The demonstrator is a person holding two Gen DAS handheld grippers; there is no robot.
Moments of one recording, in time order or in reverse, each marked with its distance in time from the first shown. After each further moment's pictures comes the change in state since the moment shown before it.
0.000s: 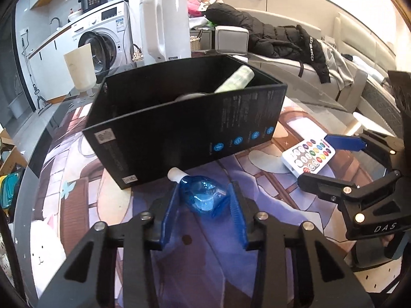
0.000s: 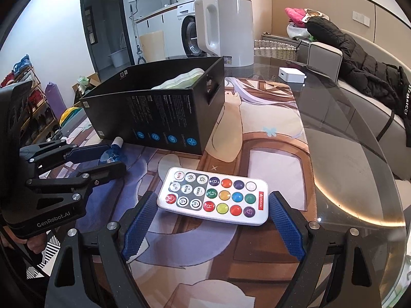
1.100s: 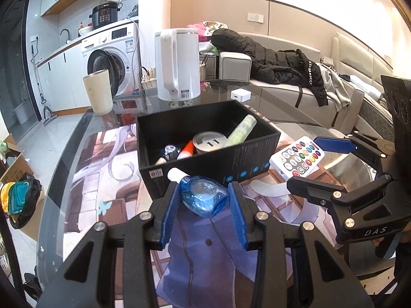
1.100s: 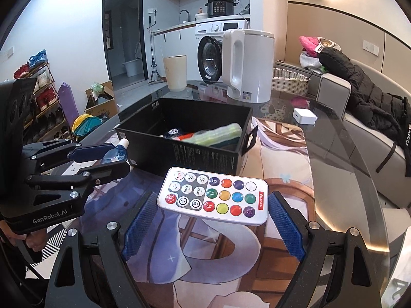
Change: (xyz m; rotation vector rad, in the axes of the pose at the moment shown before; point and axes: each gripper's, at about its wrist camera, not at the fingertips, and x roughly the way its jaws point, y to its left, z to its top) left arm -0.055 0.017 0.017 -0.013 -0.127 0.017; right arm -0.042 0.034 0.031 -0.095 -0.124 0.022
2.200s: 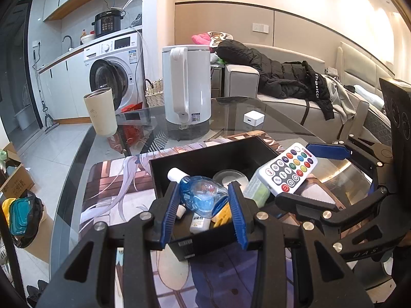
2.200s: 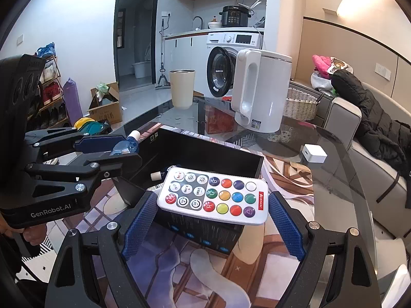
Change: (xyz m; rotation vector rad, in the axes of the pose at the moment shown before) left arm 0.027 0.029 0.048 -0.006 -0.048 0.008; right arm 0.030 0.008 0.056 -0.091 -0.041 0.009
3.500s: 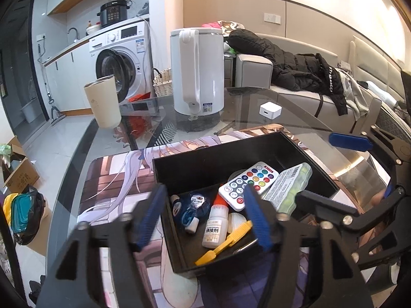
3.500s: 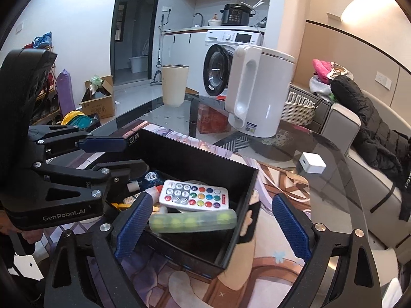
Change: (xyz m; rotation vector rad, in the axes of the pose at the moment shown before) left arm 0.034 0.004 0.004 -0.026 0.049 0.068; right arm 0.032 -0.013 0.010 -0.030 0.012 -0.058
